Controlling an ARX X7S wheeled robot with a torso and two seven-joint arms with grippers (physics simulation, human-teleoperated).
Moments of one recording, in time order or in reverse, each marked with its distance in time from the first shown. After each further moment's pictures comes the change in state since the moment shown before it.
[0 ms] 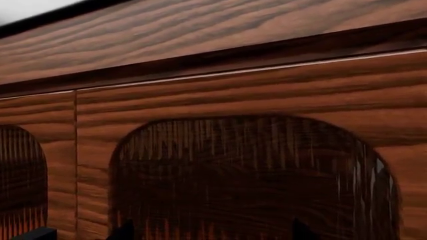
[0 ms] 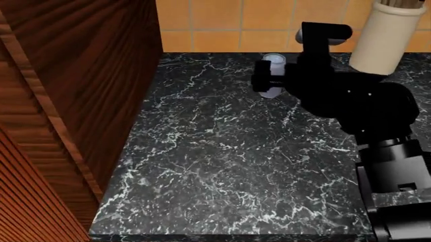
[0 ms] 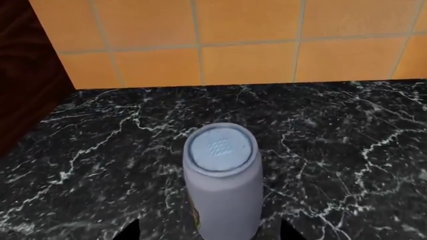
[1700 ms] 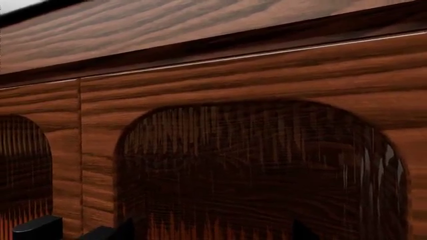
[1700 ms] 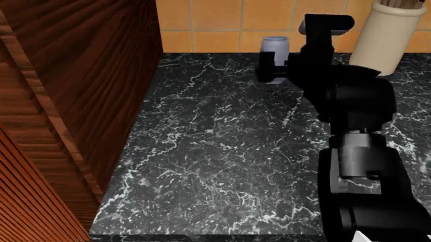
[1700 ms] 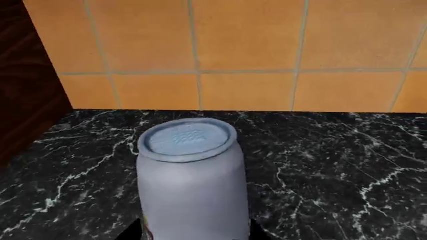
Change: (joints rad) left arm 0.045 0.050 0.031 -0.017 0.076 0.059 0.063; right arm 0.026 -0.221 0.428 0.172 -0.819 -0.040 -0.492
